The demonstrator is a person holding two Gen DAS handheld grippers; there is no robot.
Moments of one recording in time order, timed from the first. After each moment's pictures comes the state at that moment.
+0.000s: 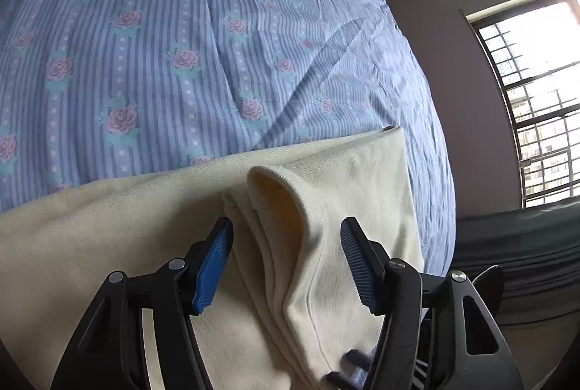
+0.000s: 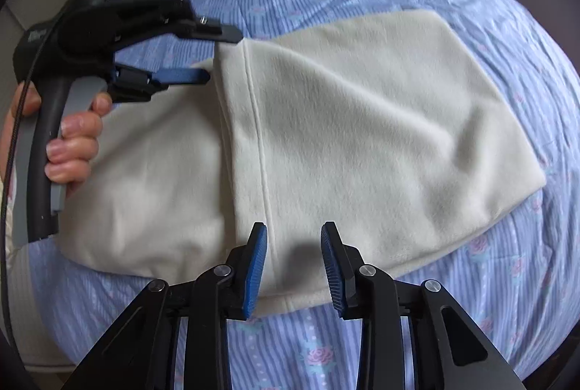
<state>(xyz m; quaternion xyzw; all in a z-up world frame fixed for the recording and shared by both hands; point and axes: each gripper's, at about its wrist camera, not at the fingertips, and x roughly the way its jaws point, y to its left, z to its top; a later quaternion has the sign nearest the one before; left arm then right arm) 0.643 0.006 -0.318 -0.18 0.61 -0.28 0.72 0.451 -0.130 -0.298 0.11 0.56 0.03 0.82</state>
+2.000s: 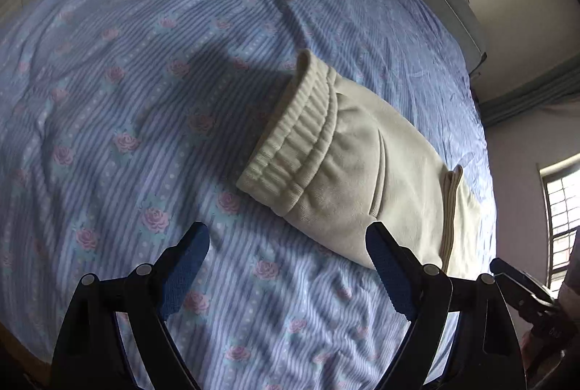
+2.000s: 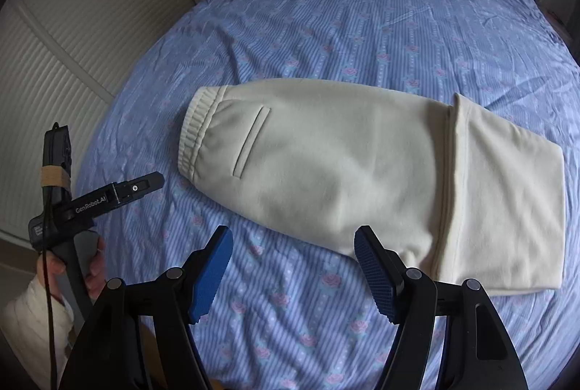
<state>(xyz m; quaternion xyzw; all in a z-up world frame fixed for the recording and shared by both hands) 0.379 0.336 -0.311 -0.34 0.51 0.01 0.79 0.443 0.053 -0.197 -0.04 0.56 0.23 0.80</state>
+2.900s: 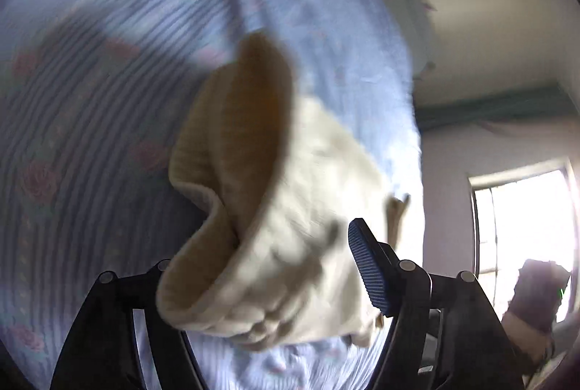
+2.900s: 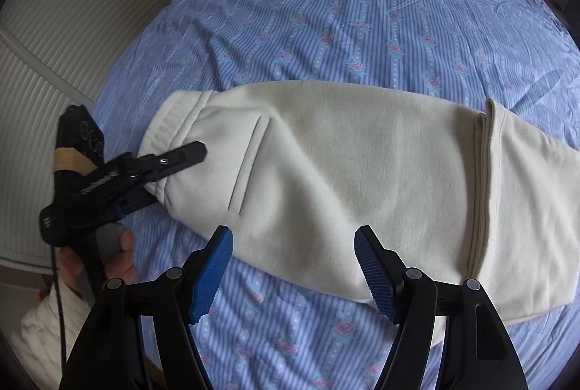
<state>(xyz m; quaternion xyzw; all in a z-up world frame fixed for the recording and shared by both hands) 0.477 0.324 -0.381 -0.47 0.49 -0.10 0.73 0.492 0.081 -0.231 -0.03 0.58 0.20 0.79</state>
